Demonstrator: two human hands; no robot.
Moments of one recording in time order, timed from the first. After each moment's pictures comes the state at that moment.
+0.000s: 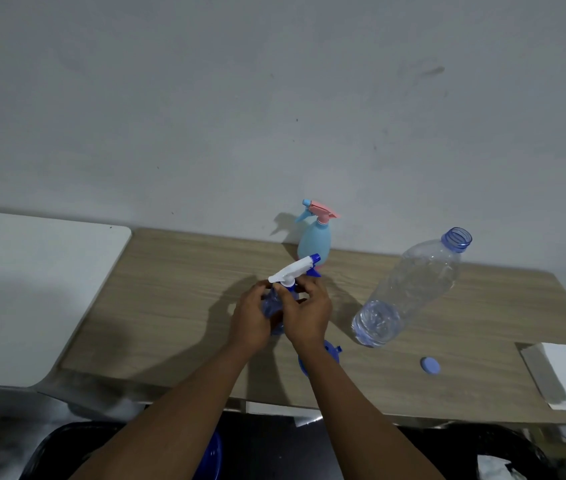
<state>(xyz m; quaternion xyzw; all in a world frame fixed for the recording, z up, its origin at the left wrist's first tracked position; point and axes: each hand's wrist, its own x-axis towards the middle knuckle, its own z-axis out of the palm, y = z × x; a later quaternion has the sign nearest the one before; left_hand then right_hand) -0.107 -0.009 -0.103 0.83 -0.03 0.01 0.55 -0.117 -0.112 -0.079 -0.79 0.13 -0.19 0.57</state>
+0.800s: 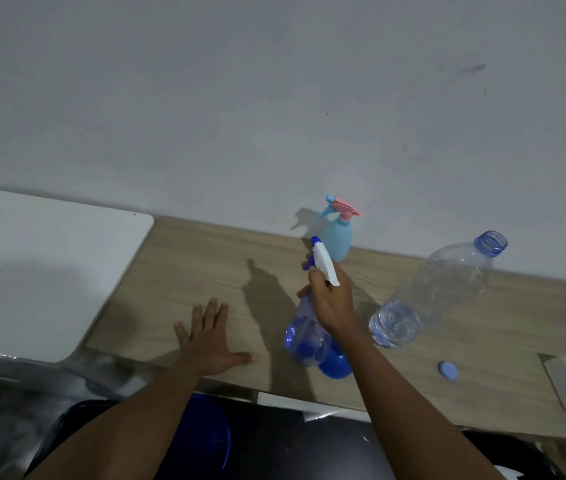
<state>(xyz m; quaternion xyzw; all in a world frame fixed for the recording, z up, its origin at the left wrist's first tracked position) -0.138 0.105 -0.158 0.96 0.04 -0.24 0.16 -0.115 -0.126 -0.032 -0.77 0.07 -0.05 0.63</state>
